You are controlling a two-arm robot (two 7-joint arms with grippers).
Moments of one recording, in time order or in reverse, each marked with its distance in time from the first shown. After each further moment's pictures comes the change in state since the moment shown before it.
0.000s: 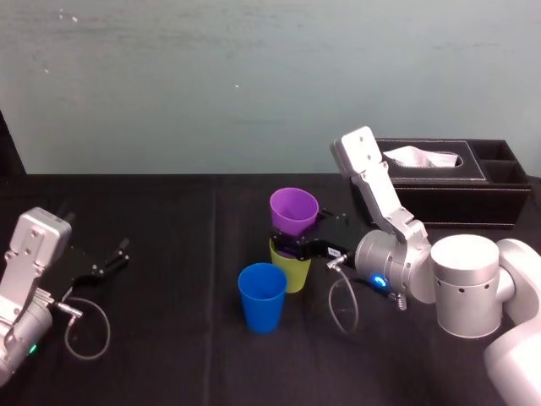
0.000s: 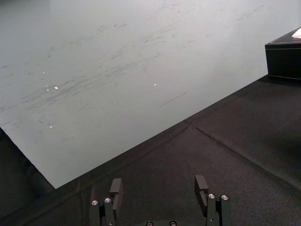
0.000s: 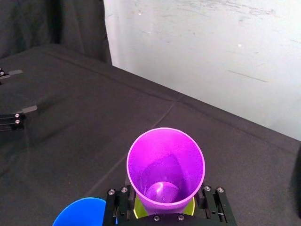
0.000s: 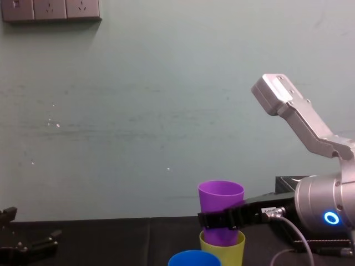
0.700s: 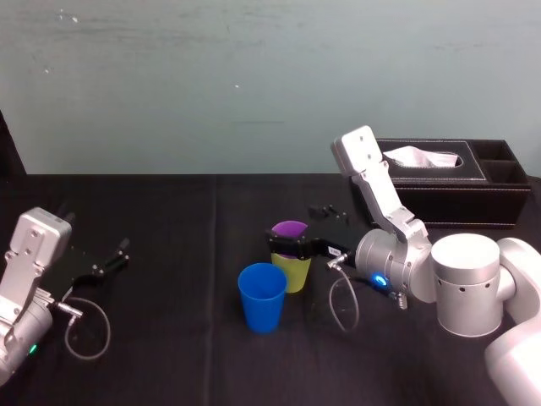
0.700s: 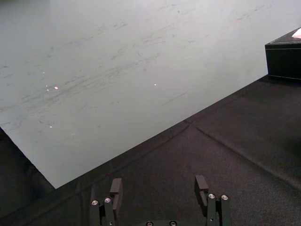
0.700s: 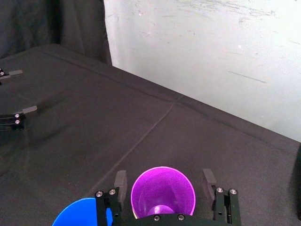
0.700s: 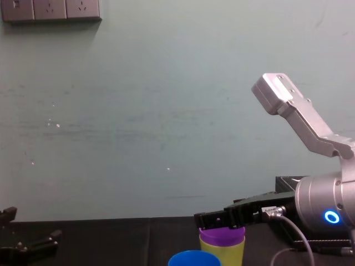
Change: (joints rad) left arm 0.000 0.000 0.000 0.000 0.000 0.000 0.000; right arm 0.002 0.002 -0.001 -0.001 0.000 0.000 0.000
